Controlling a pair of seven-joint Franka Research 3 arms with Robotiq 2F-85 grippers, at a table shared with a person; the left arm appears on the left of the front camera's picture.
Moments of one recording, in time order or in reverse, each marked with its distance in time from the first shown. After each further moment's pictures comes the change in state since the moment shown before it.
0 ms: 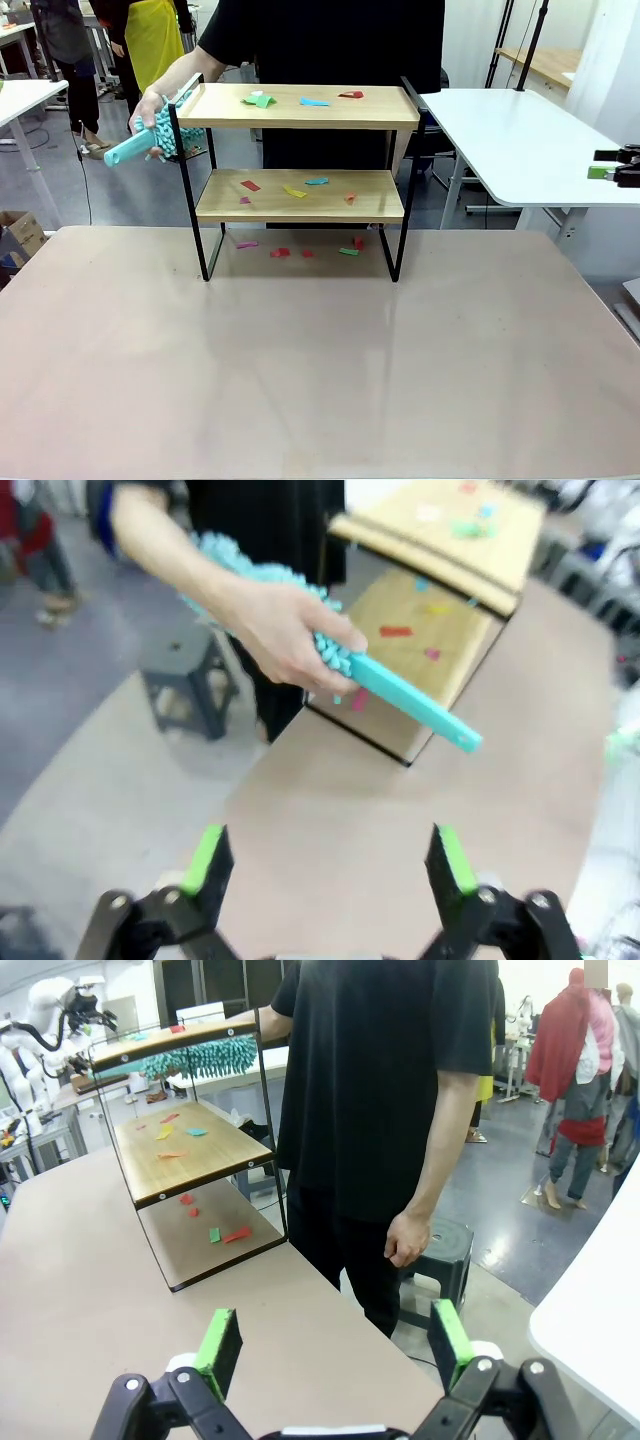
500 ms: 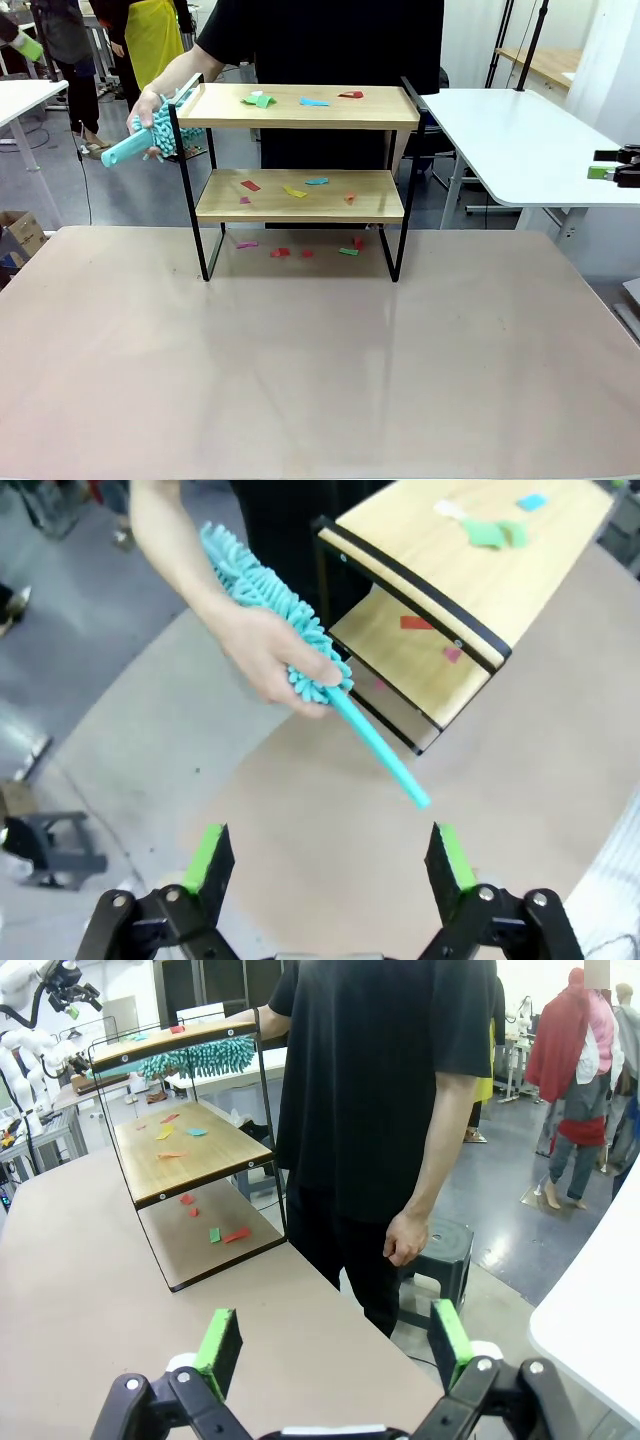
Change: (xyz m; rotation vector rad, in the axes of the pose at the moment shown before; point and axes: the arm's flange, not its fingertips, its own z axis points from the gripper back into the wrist) left arm 0.114 -0.114 -0.027 0.245 0.232 0.049; right arm 0.000 0.000 0.000 0.000 0.000 0.000
